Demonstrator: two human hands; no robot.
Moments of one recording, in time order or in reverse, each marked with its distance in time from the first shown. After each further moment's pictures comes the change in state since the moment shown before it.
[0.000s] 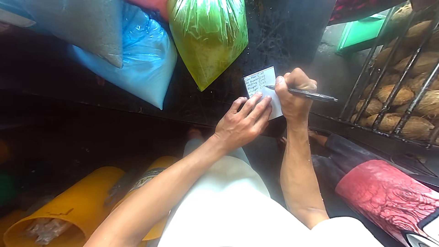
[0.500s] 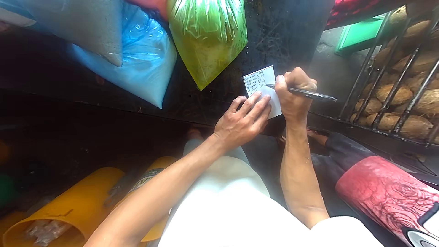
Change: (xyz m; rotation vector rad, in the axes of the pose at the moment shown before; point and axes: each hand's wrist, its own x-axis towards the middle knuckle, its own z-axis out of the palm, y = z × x) left_hand 0.000 -0.001 0.000 -0.004 0.001 0.007; right_hand 0.002 0.003 0.001 0.009 0.023 -0.026
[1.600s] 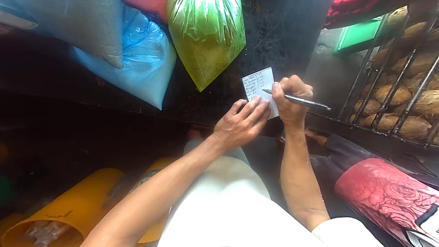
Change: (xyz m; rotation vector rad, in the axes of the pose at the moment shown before) left_hand -0.004 -0.001 0.002 -0.002 0.008 0.058; right_hand -0.011 -0.001 -0.002 0.058 -0.040 -0.048
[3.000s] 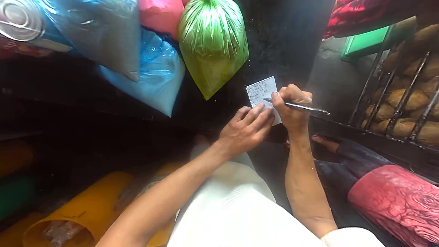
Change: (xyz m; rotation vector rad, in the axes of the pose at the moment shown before) left_hand 0.002 0.002 -0.001 0.000 0.005 -0.022; right_hand -0.008 -0.006 -0.004 -0.052 -0.061 0.074
